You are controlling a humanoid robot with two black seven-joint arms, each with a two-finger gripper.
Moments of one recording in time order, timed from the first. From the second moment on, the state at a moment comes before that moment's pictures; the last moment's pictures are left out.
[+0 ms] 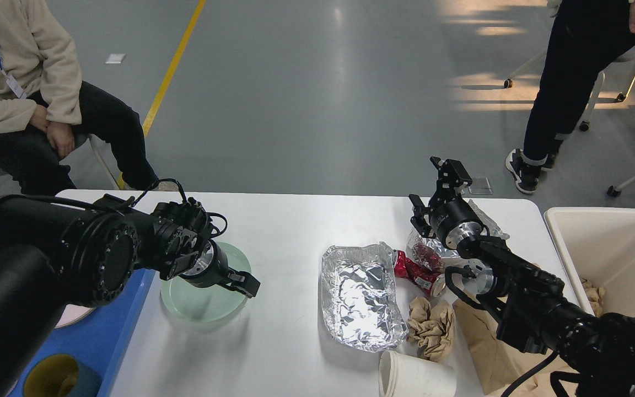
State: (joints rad) left arm -1.39 -0.12 1.51 -0.71 0.08 -0.40 -0.31; right arm 0.75 -0.04 0.49 0.39 -0.13 0.14 0.43
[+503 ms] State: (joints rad) left arm -1.34 -0.16 1.48 -0.68 0.08 -0.28 -0.30; right arm 0.75 -0.04 0.49 0.39 -0.13 0.14 0.43
